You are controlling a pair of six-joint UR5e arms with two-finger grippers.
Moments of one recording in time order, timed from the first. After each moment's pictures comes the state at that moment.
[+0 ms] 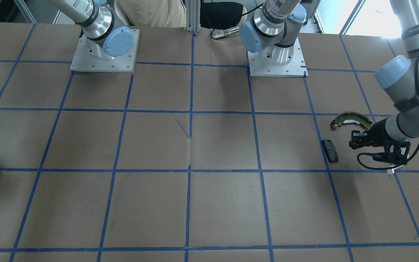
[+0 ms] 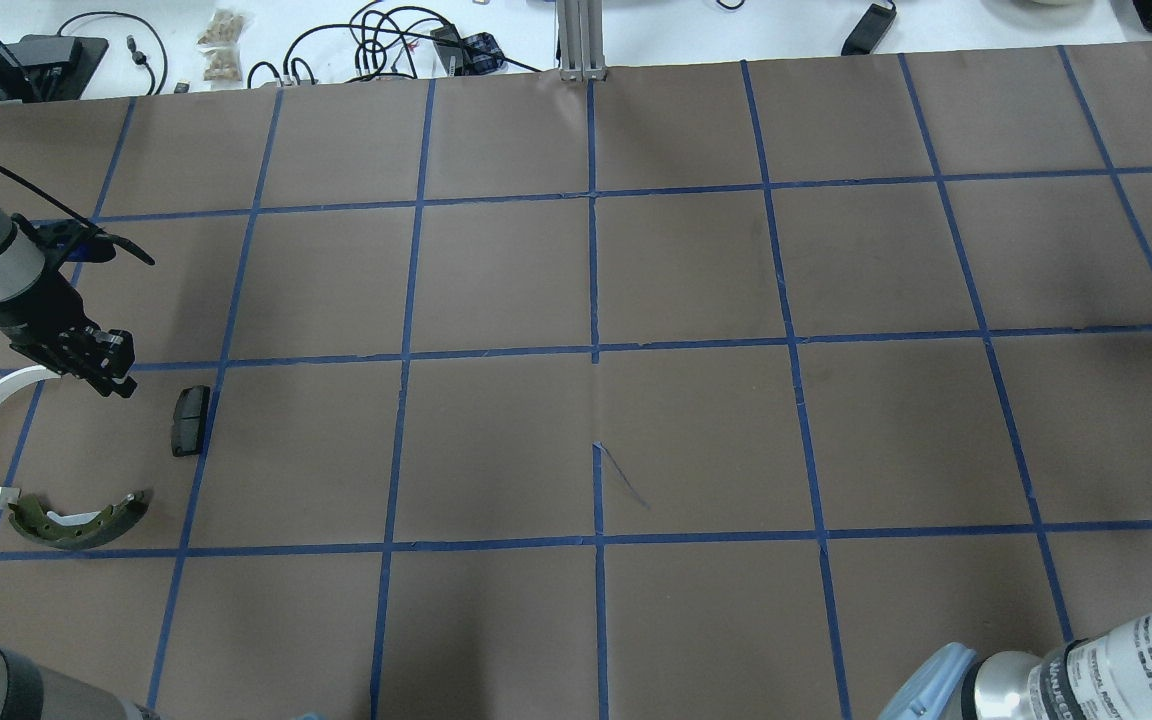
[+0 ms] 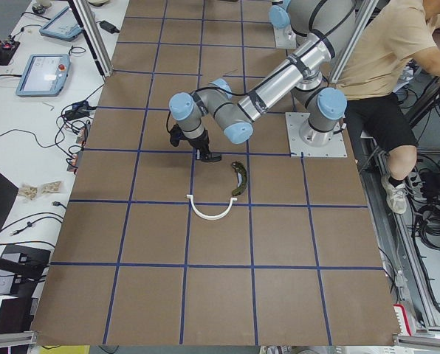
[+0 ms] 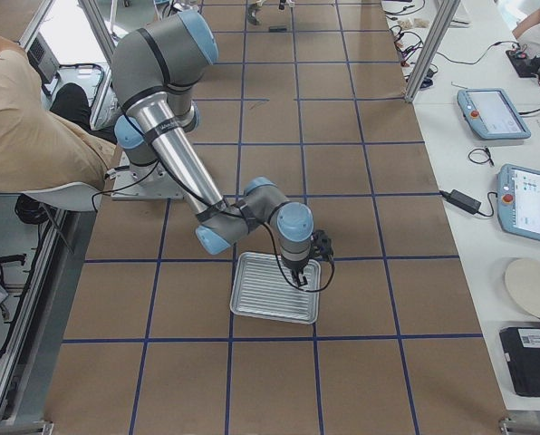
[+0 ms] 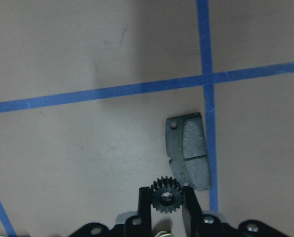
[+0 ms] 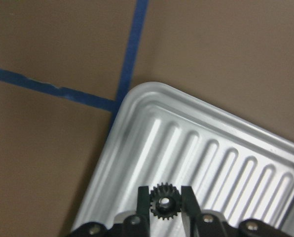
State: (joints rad) left arm -1.01 -1.90 -1.82 -1.20 1.67 0.68; right arm 0.72 -1.14 1.71 -2.21 -1.54 -1.14
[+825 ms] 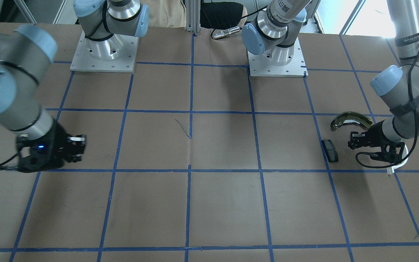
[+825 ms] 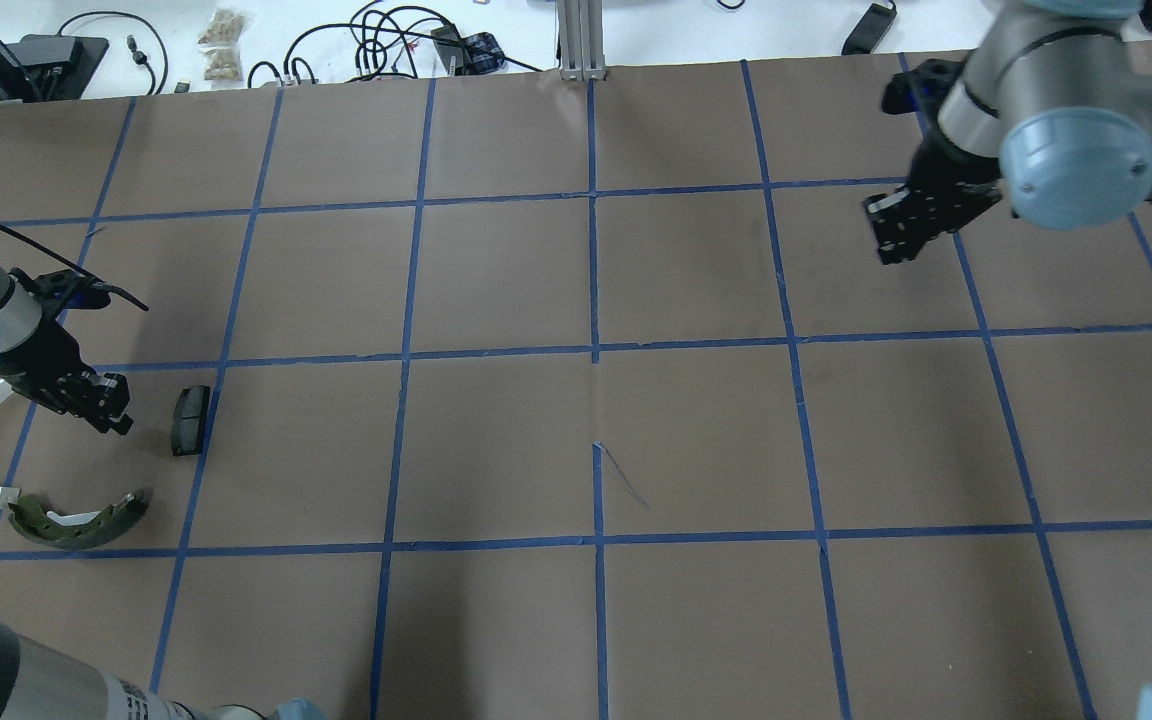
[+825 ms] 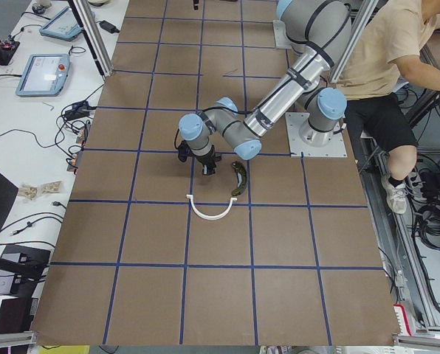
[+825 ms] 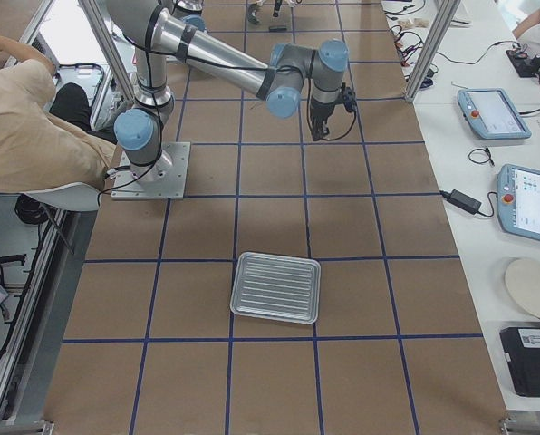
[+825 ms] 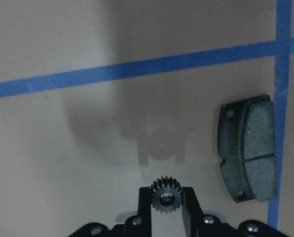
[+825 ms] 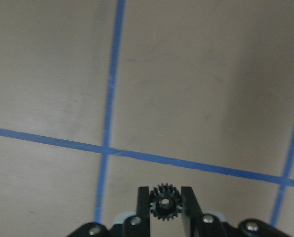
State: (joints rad) left arm -0.94 -1.95 -1.89 -1.09 1.67 0.76; right arm 1.50 -1.31 1.70 -1.94 -1.54 -0.23
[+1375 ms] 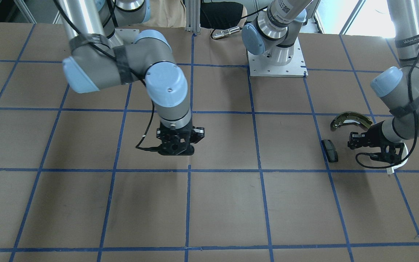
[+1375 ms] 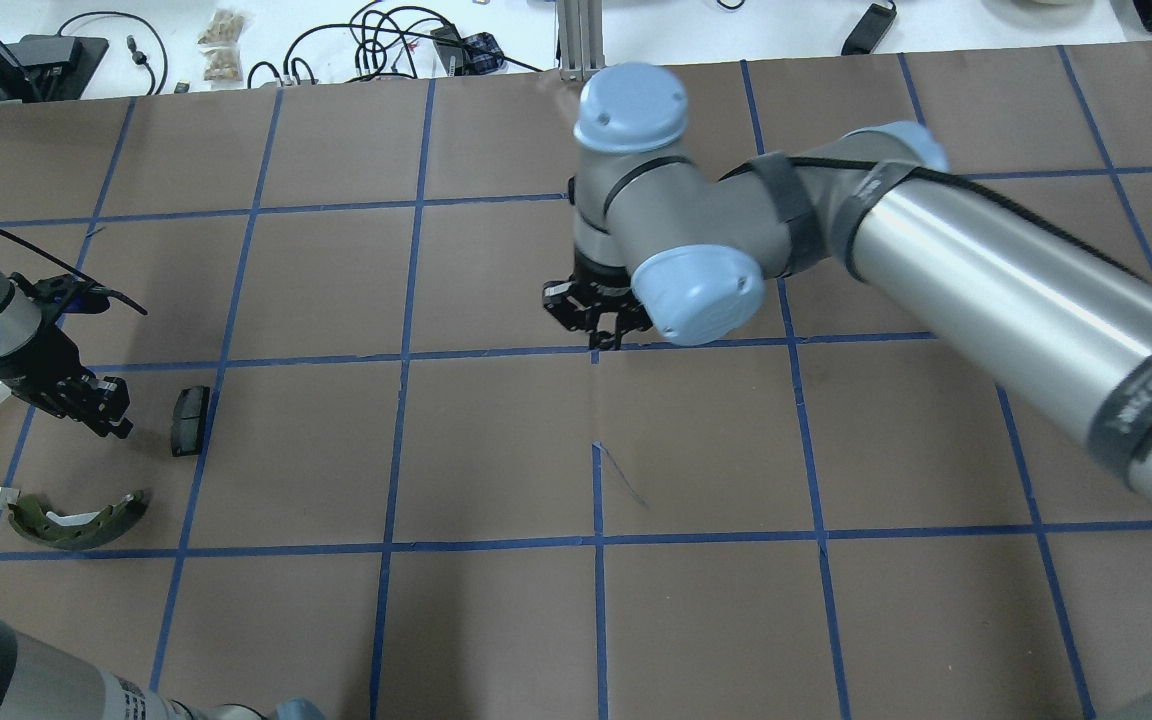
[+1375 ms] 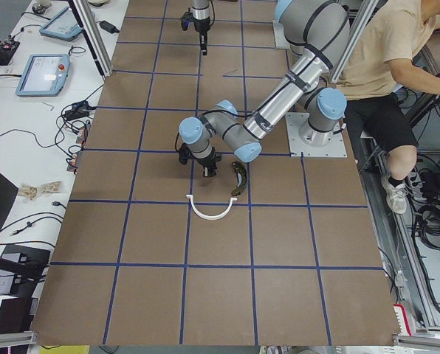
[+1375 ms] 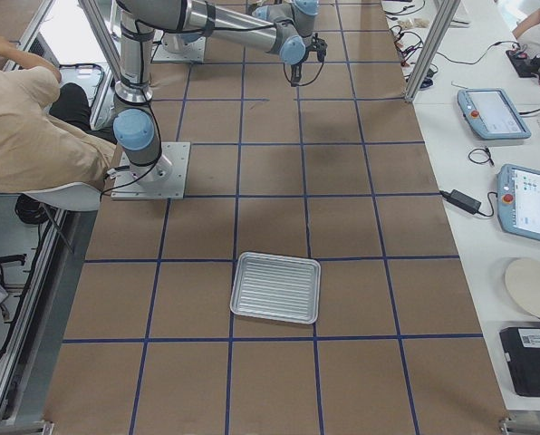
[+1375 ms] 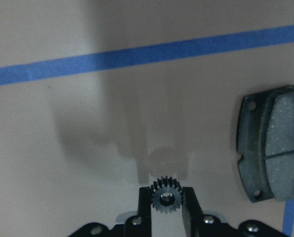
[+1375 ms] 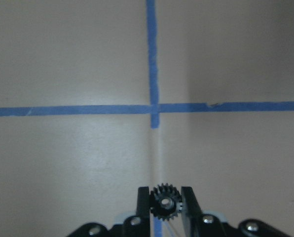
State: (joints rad) left arm -0.93 -1.96 -1.89 -1.09 1.67 0.75; right arm 1.97 -1.16 1.64 -2.02 -1.48 0.42
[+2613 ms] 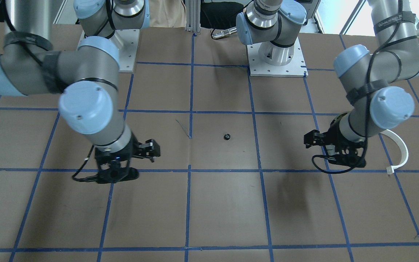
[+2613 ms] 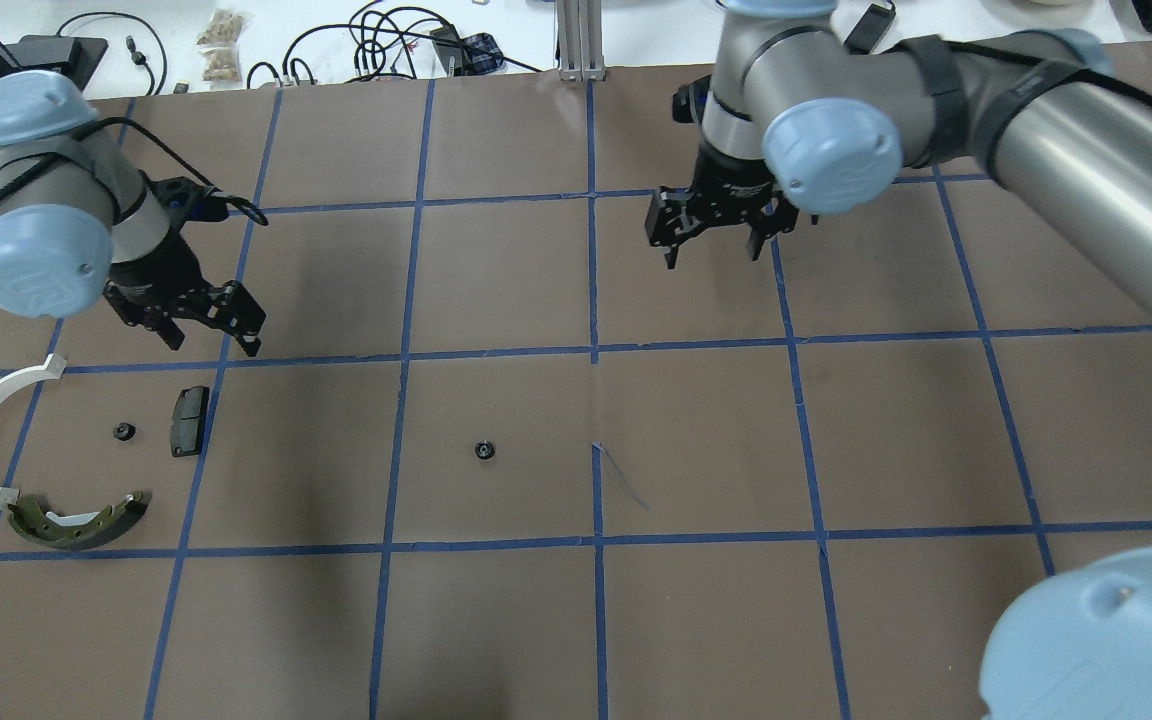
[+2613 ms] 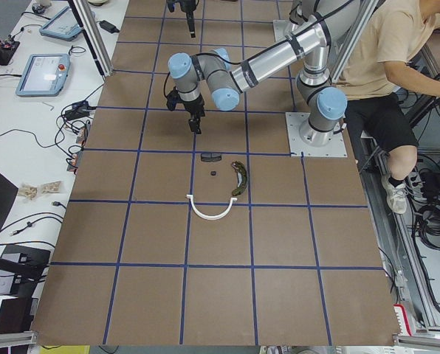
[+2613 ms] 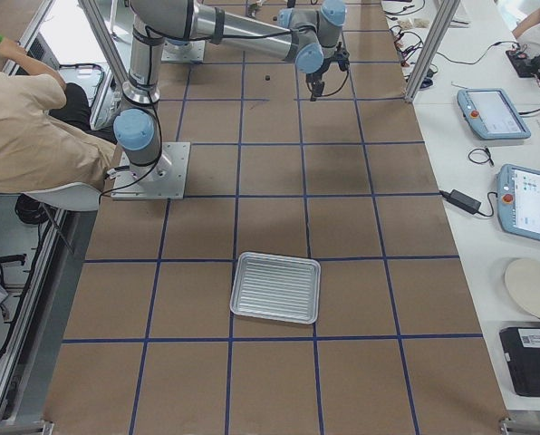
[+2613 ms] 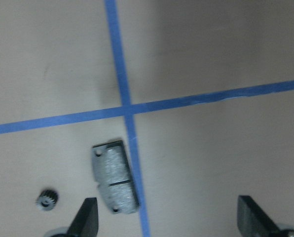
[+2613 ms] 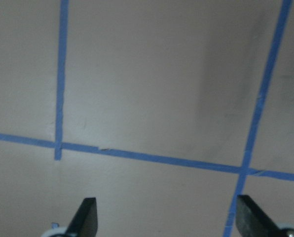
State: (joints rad) left arm -1.34 -1.83 -1.81 -1.25 1.63 0.36; right arm 1.65 -1.20 1.51 -1.83 -1.49 -0.04
